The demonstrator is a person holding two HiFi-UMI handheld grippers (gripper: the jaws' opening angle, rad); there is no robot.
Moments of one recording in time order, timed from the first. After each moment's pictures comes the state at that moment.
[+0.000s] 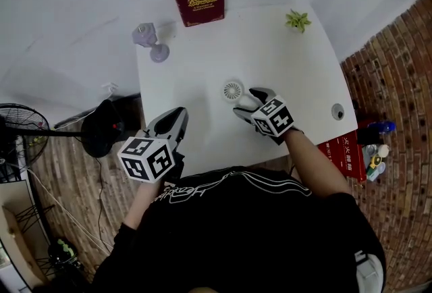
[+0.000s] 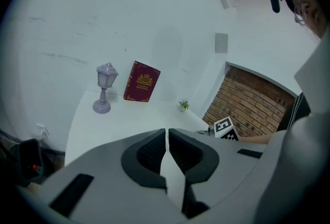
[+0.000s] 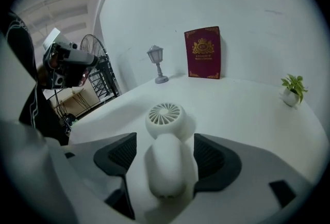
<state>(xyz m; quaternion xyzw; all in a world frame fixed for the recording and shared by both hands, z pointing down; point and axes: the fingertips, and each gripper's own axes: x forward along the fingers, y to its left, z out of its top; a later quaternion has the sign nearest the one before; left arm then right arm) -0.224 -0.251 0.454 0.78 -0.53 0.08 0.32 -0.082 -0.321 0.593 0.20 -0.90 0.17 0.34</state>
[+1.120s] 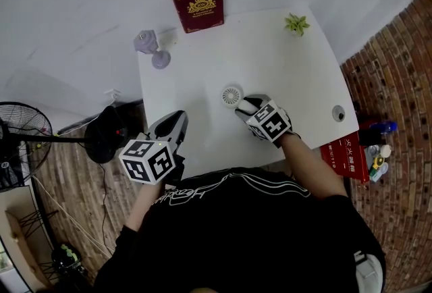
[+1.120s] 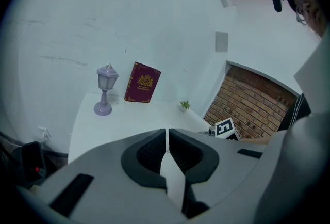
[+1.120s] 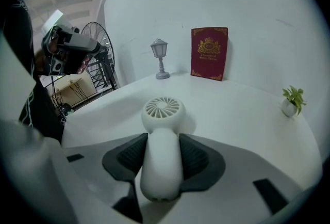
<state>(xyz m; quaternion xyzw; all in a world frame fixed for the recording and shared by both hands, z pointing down) -0.229 -0.254 0.452 0.77 -0.54 0.09 0.32 -0.088 -0.319 0.599 0.20 -0.90 0.13 0.37</state>
